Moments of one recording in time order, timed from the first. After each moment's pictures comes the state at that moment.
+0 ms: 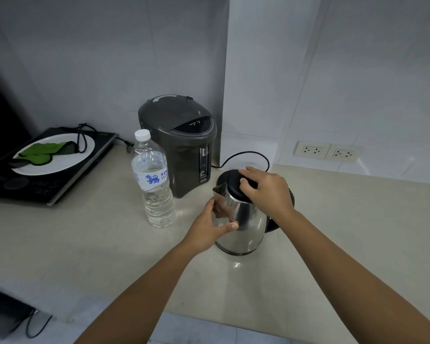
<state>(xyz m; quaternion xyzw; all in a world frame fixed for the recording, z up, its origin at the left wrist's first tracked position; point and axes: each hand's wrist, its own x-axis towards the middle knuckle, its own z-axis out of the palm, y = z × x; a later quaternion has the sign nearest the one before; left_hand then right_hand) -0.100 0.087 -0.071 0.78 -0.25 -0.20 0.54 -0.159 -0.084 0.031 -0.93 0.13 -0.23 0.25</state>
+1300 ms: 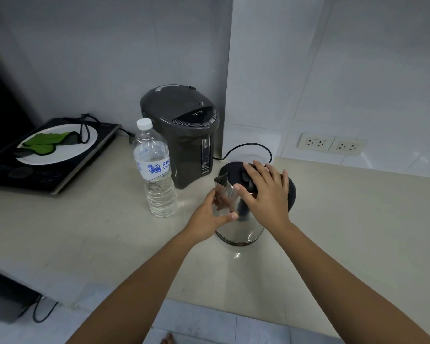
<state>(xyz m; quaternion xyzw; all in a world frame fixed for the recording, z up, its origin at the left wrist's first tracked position) -0.105 0.090 -0.061 0.80 -0.23 -0.22 0.52 -0.173 -0.075 -0.015 -0.94 0.12 -0.28 0.16</state>
